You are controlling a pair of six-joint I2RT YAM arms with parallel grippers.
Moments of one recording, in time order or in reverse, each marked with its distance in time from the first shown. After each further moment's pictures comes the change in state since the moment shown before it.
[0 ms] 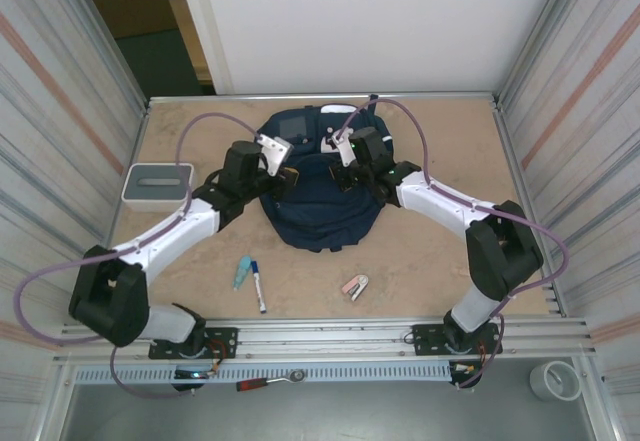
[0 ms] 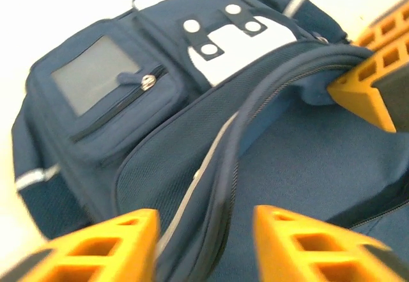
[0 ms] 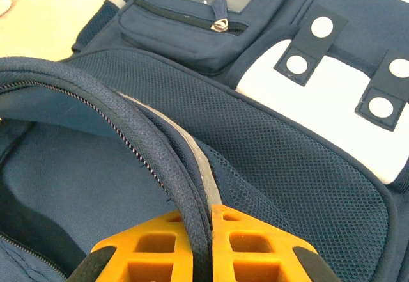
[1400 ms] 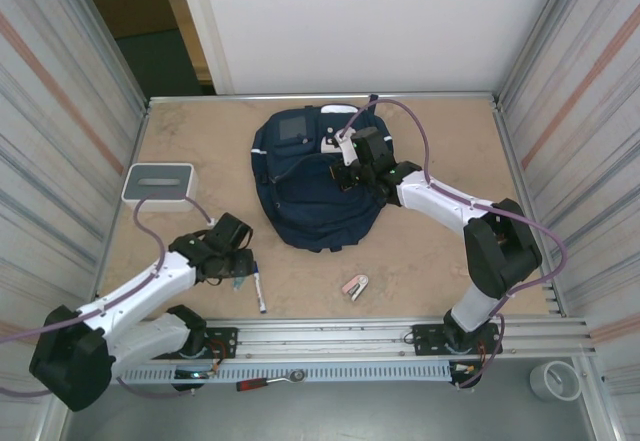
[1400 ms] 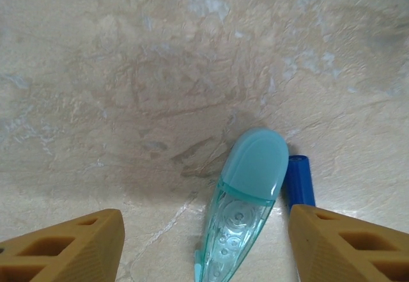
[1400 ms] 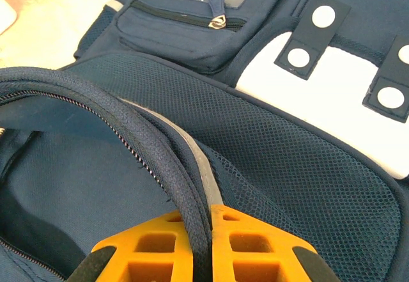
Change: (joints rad) left arm -0.088 -0.335 -0.373 -0.694 -0.232 -0.676; right arm -0.021 0.013 -0.014 0.027 -0.038 0.057
